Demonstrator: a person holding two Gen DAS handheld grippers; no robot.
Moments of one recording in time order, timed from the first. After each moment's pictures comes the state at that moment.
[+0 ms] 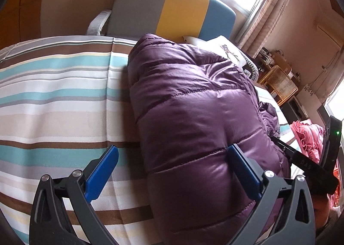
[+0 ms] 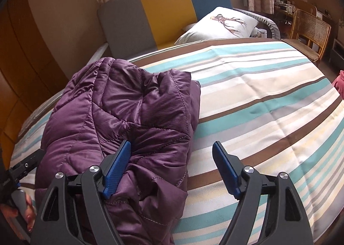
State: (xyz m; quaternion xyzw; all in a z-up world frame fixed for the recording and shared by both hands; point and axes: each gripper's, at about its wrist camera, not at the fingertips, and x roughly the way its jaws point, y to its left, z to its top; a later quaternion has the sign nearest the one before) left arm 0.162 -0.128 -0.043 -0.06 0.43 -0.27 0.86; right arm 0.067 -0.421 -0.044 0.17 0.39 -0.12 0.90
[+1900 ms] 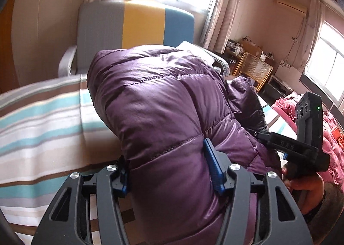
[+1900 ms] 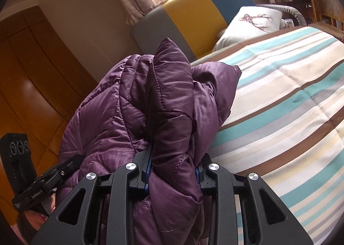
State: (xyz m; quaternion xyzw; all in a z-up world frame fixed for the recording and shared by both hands) left arm 0.124 -0.145 0.011 0.02 0.34 -0.36 0.87; right arm 0.029 -0.394 -0.048 0.28 0.30 0.01 0.91
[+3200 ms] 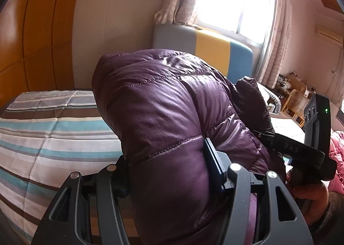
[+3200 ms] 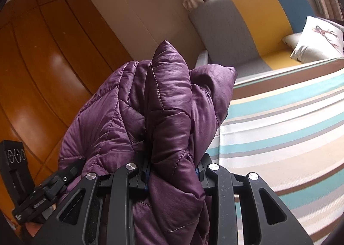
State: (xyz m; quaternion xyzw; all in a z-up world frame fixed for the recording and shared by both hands) left arm 0.188 0.068 0.037 -0.03 0.30 -0.19 0.94; right arm 0.176 -0.223 -0.021 0.23 0.30 0.13 0.92
